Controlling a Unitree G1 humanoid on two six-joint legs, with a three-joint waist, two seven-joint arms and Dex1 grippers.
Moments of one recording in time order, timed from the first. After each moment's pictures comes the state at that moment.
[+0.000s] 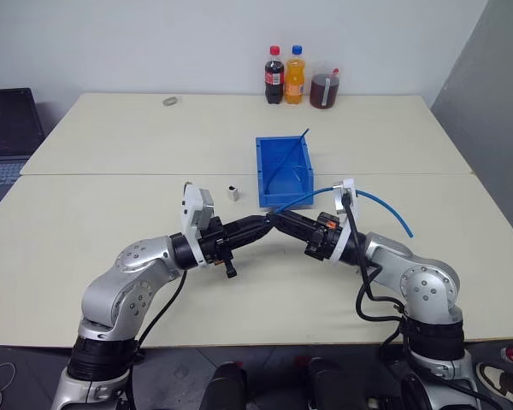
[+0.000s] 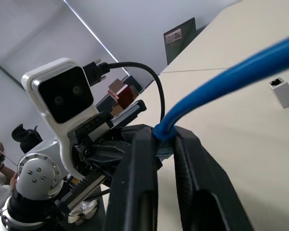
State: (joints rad) left arm -0.29 0.50 0.04 -0.32 -0.70 0.58 -0.86; right arm -0.42 -0.15 -0.06 -0.35 0.93 1.03 0.46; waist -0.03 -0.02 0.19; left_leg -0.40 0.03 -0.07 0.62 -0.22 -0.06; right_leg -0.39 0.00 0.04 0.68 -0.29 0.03
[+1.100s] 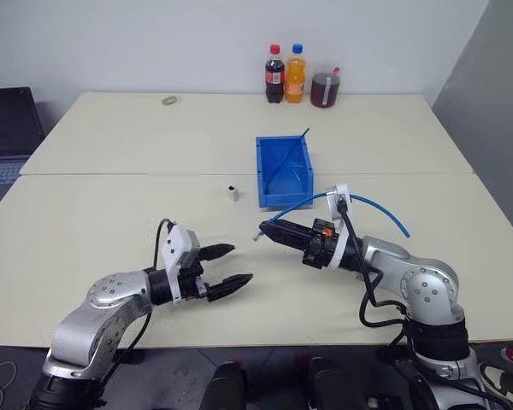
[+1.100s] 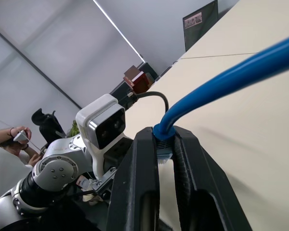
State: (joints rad) left arm -0.03 0.64 0.07 -0.28 -0.53 0.45 -0.87; right arm -0.42 -0.22 0.00 -0.35 0.98 1.01 0.48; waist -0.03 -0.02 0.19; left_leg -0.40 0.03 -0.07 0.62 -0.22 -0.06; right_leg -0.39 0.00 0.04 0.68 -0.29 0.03
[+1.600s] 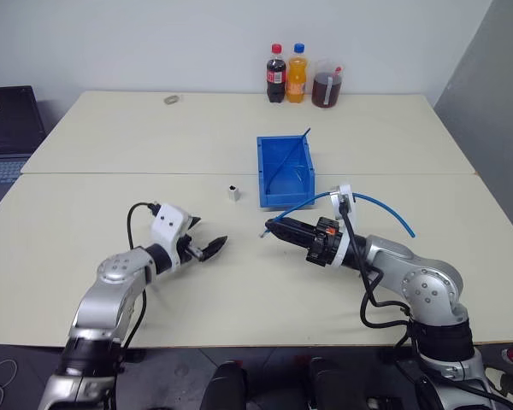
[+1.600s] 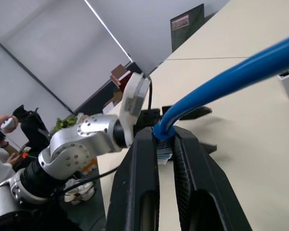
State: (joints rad) left arm -0.32 0.57 0.02 0.07 -0.25 0.41 -0.64; right arm -0.41 -0.24 0.01 -0.35 0.93 0.97 0.49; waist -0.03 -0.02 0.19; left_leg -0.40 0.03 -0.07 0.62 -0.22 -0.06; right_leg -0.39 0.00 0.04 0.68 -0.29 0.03
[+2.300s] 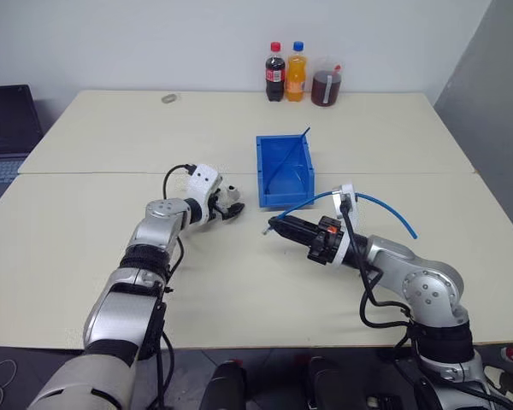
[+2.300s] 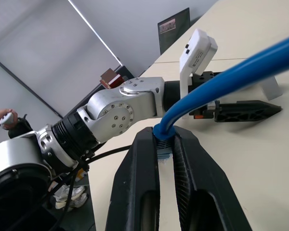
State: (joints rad) left arm -0.94 0.39 -0.08 0.98 -0.06 0.15 -0.68; right arm -0.40 -0.23 0.00 -0.35 0.92 0.96 0.46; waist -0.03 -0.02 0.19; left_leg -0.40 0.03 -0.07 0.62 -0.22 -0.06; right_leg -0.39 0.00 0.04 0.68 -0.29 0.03
